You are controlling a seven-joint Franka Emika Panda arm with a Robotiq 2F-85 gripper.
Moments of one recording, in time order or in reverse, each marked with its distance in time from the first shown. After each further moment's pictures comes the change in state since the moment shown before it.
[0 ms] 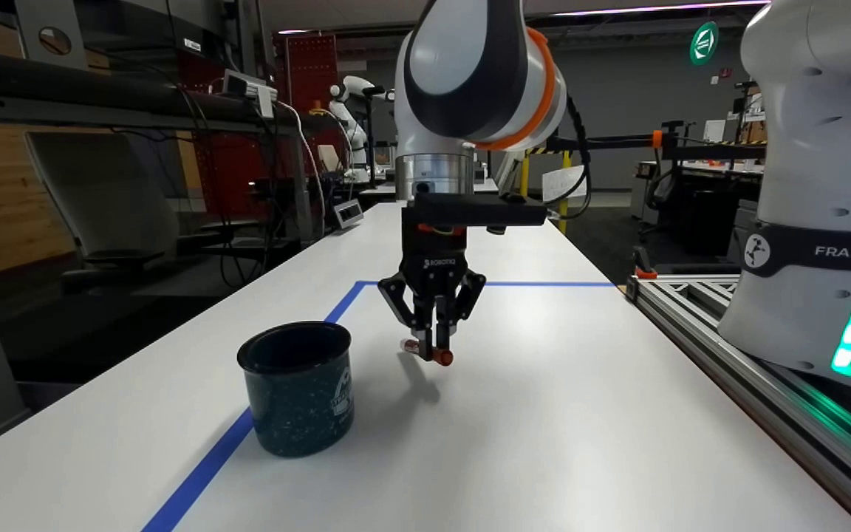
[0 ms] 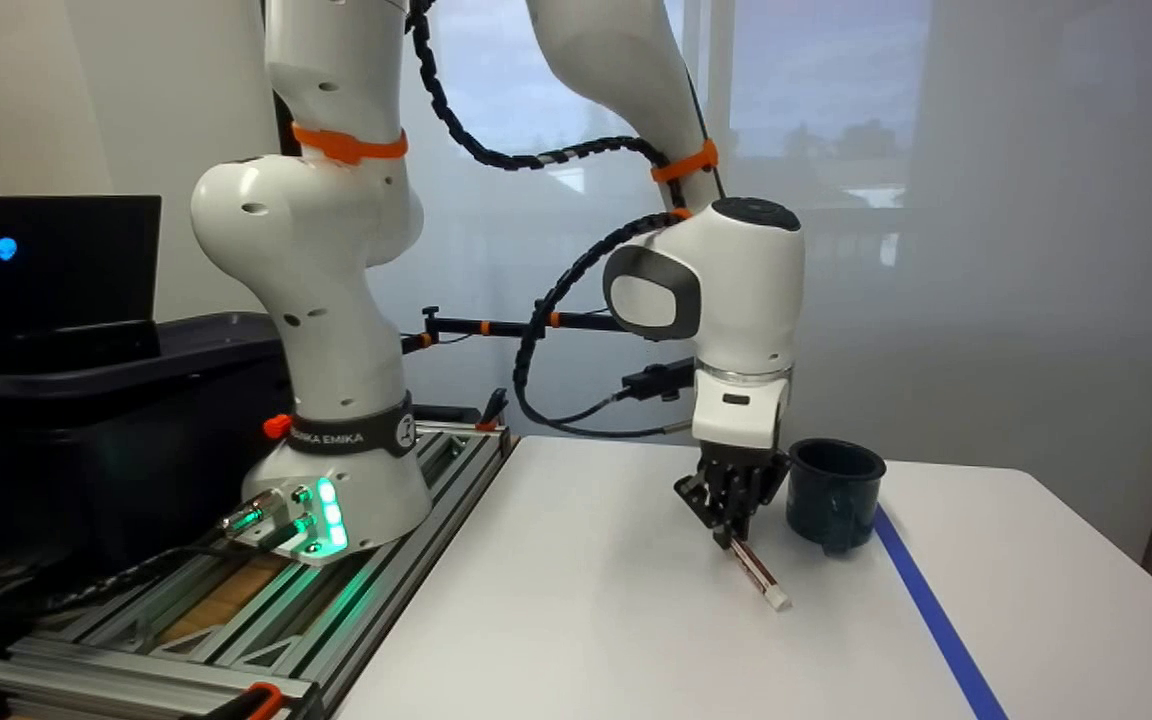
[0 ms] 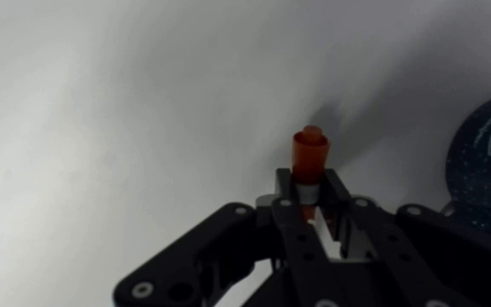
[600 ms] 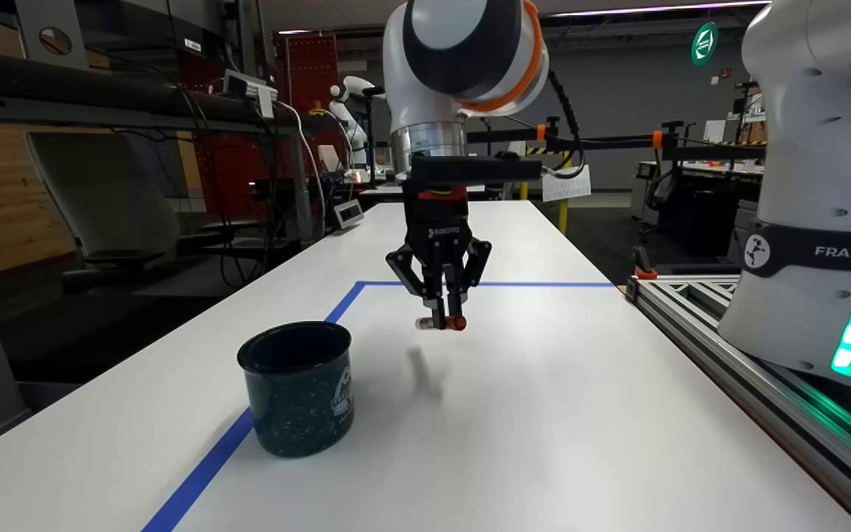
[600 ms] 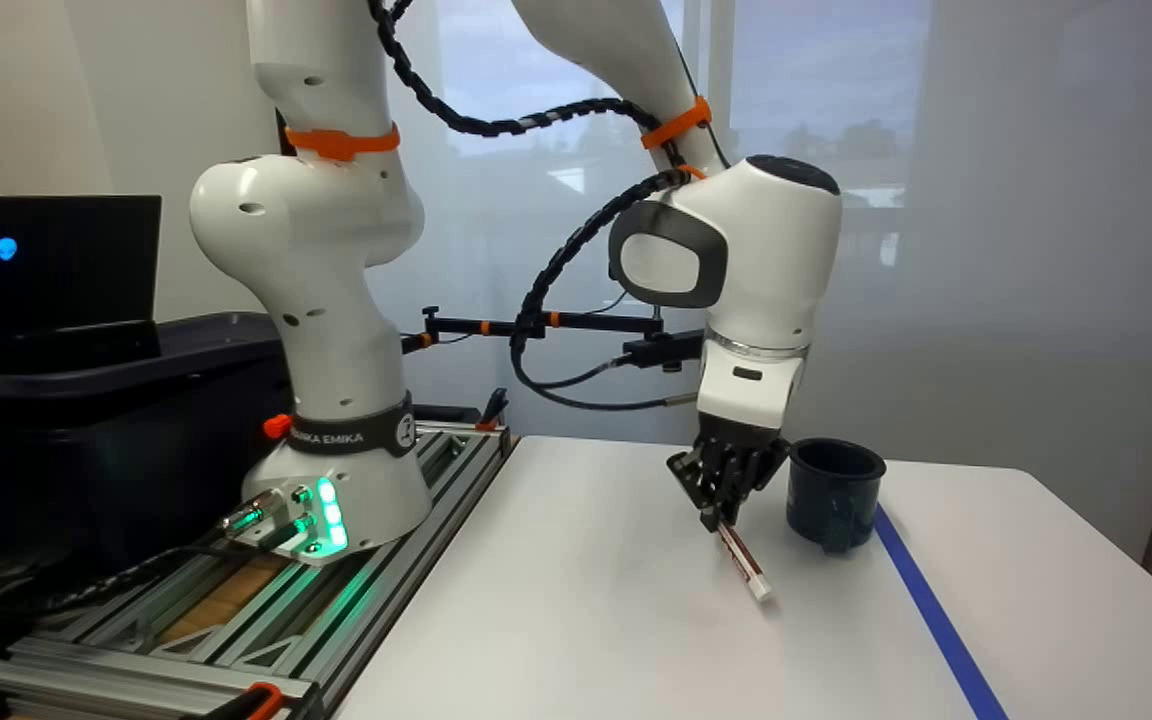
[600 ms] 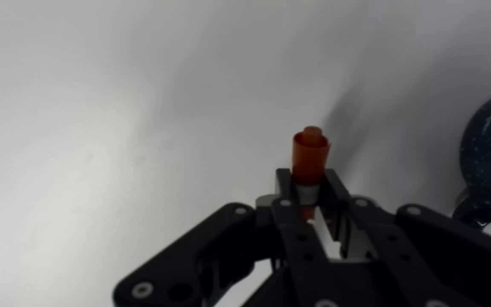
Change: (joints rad) arm -0.015 -0.106 -0.085 0.013 -0.186 -0.232 0.123
